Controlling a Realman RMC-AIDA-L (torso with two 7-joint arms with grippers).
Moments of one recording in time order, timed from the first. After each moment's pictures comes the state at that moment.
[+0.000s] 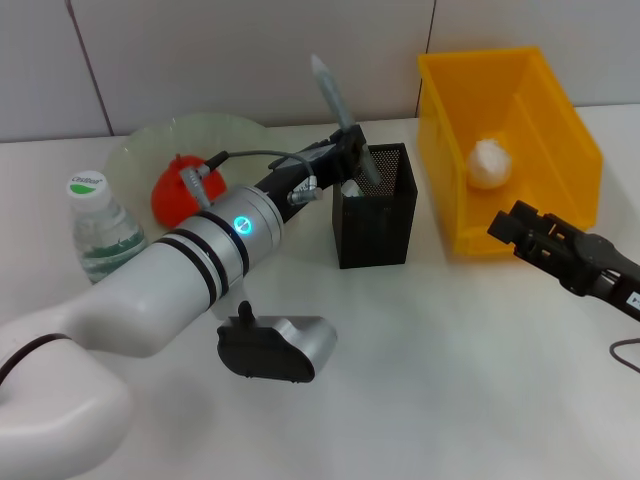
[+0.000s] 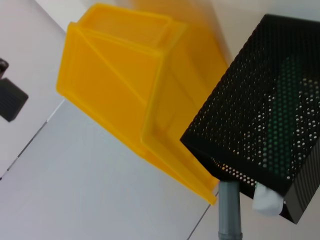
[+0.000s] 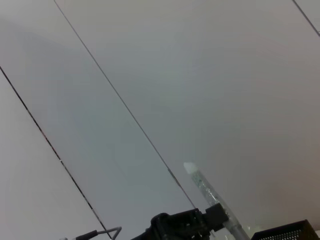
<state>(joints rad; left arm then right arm) -0.65 -2.08 2.29 0.77 2.53 -0.39 -0.68 0.26 2.08 2.40 0.45 1.73 -1.58 1.35</state>
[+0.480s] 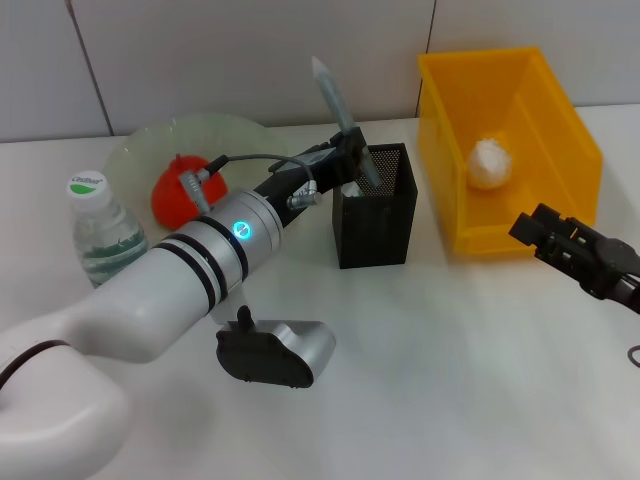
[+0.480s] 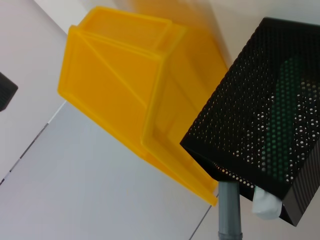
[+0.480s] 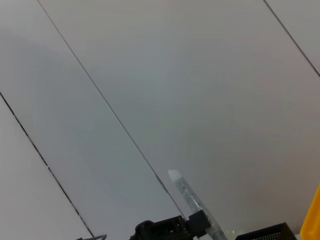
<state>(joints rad) -0.64 -2.08 2.30 0.77 2.53 -0.40 -0.67 0.24 2.07 2.42 0.46 1.73 -1.58 1.35</state>
